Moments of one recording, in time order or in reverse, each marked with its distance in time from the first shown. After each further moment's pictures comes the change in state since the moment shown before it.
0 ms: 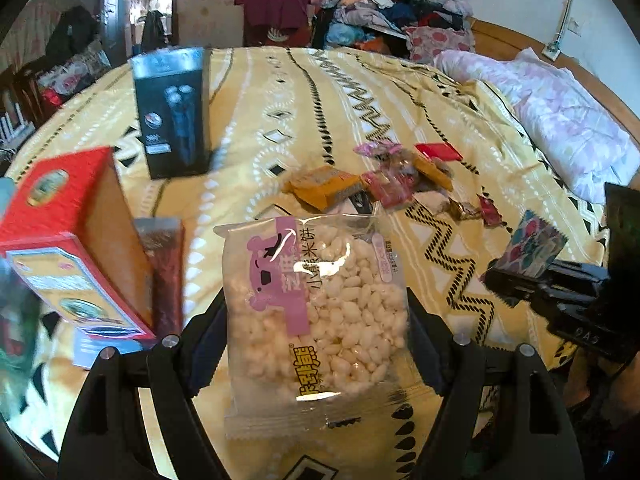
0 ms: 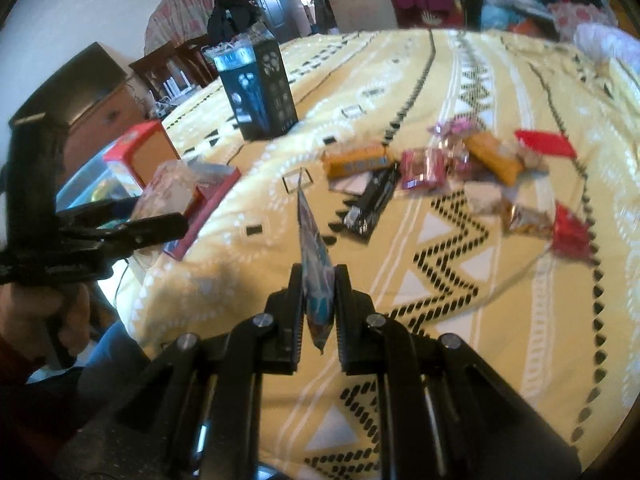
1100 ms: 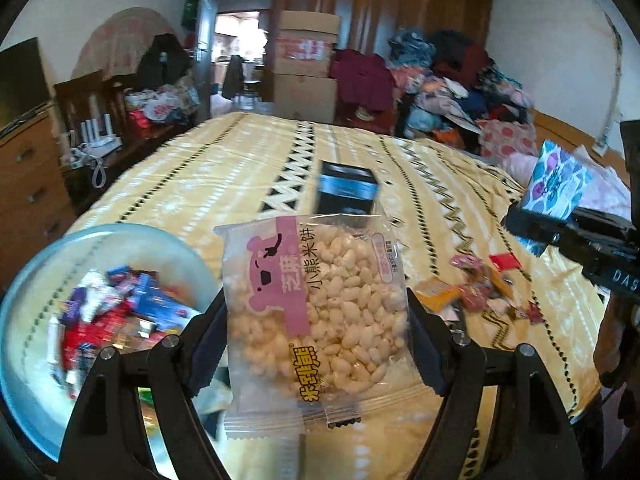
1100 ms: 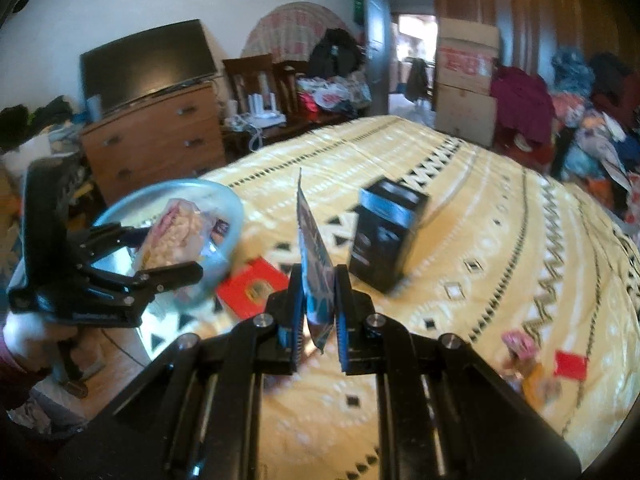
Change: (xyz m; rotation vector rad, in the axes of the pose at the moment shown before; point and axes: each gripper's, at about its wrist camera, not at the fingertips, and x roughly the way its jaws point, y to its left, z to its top) left arm -0.151 0.156 0.043 -0.166 -0.253 0.195; right arm -0.009 0.185 0.160 -0.396 -0.155 0.099
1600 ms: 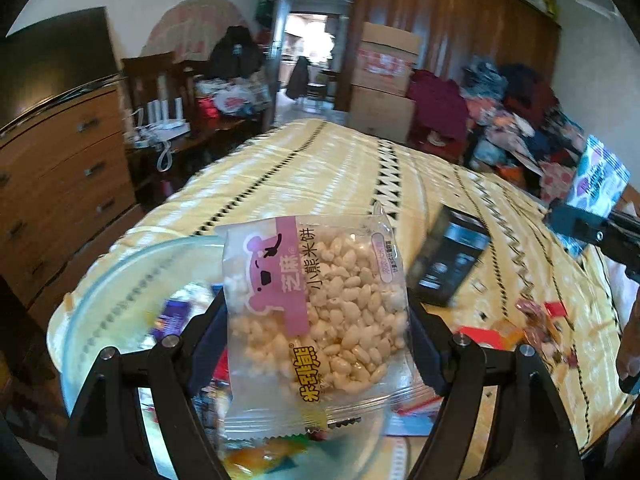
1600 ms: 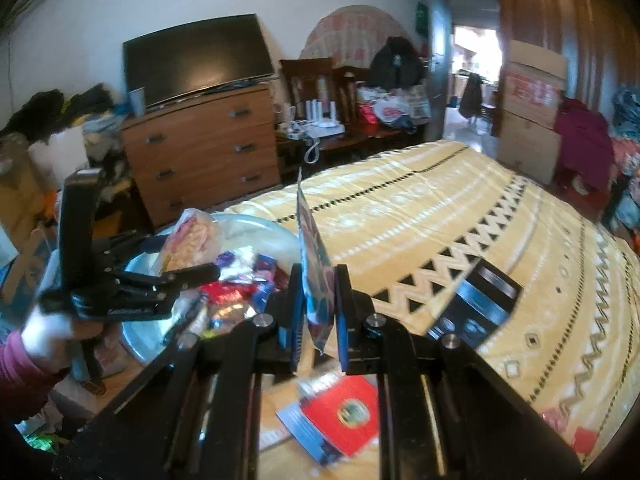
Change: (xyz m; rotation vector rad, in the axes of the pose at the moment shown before) left arm -0.018 0.157 0.032 -0.164 -0.026 0.162; right arm 0.068 0.084 0.093 -0.113 0.005 0.157
